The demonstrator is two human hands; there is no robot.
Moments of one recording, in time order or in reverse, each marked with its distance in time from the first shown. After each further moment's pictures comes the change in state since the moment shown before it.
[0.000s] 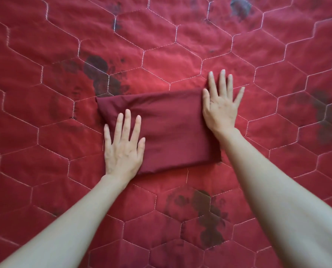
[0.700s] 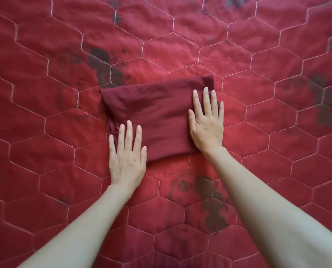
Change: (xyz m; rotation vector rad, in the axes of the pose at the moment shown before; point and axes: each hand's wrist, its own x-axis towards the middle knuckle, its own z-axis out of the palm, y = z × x) left_hand -0.056 0.007 0.011 -0.006 0.015 -0.029; right_hand -0.086 -0.014 0.032 0.077 0.150 -0.128
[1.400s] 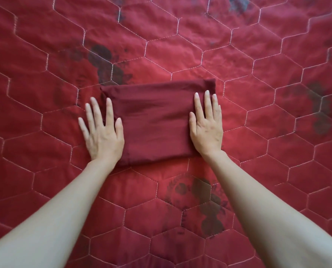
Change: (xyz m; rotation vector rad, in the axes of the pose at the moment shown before) left_hand 0.056 -0.044 -0.009 -0.169 0.037 -0.277; right_hand 0.002 -0.002 -0.003 0.062 0.025 -0.027
